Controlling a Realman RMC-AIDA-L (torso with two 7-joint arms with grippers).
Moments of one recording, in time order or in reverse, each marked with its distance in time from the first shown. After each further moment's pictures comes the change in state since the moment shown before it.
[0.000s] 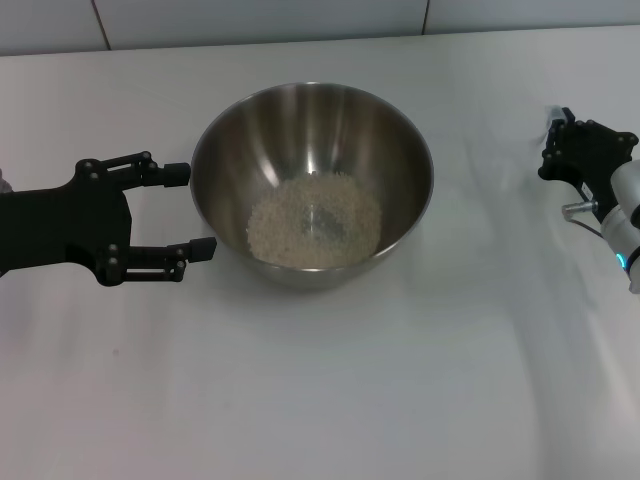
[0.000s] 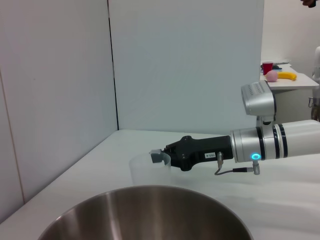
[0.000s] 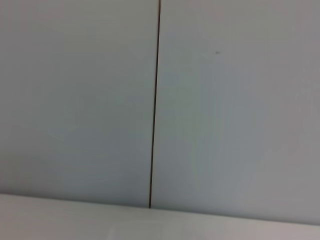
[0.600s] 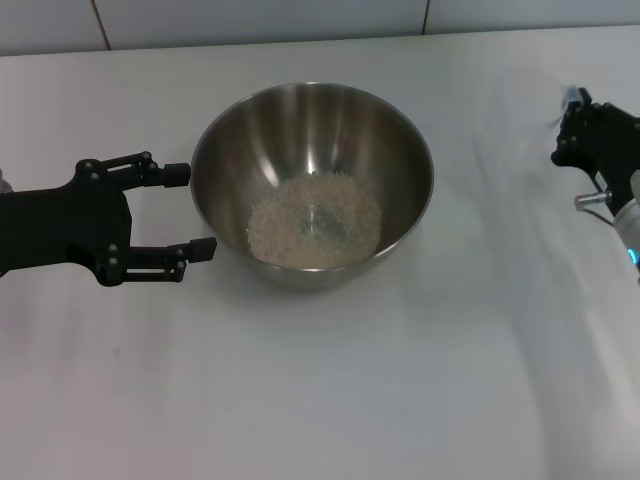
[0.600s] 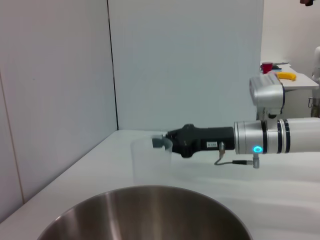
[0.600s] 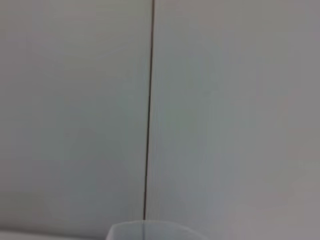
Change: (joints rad) left arm 0.000 0.000 0.000 0.000 0.000 0.001 -0.001; right arm -0.021 -0.002 0.002 0.004 0.002 -0.104 -0.004
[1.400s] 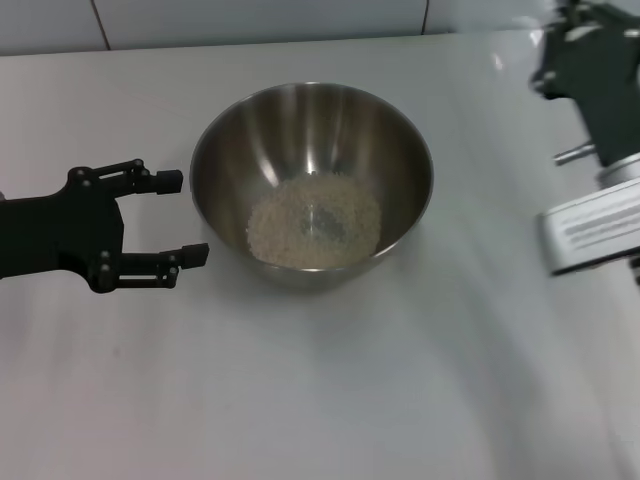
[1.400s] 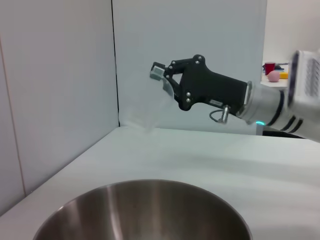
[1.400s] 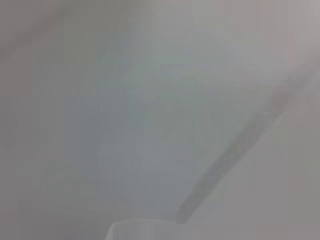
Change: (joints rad) left arm 0.011 0.010 -0.002 -0.016 -0.003 0.003 0.003; right arm -0.018 0.007 -0.028 0.160 0.033 -0.357 -0.734
